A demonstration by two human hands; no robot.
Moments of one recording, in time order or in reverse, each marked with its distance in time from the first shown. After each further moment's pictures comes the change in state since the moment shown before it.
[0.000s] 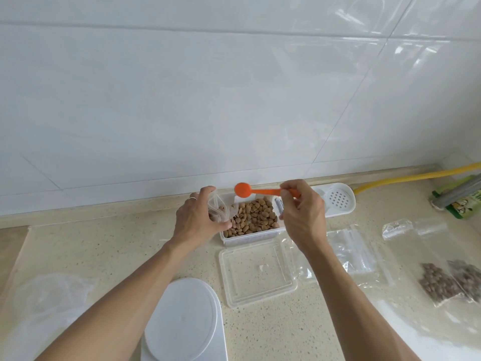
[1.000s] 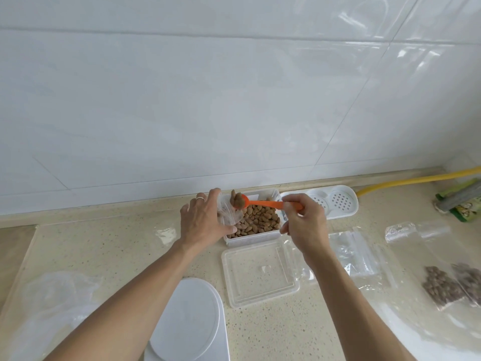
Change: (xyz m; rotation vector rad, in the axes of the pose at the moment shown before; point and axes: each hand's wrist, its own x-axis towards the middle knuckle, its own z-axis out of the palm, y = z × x) left_hand -0.002 0.007 0.003 0.263 0.021 0.010; right_hand -0.010 0.004 -0.004 0.181 -0.096 0.284
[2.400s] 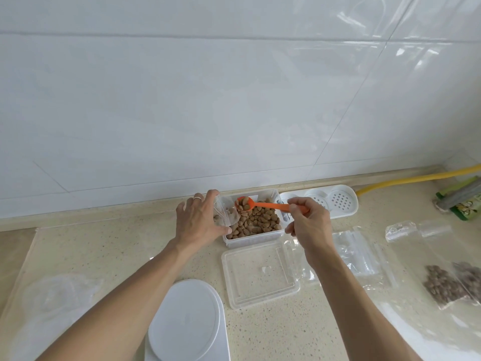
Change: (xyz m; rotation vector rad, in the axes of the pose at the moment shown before) left_hand 0.003 -0.007 -0.003 0.056 0.020 0.038; right_hand 0.004 0.006 -0.005 0.088 0.052 0.132
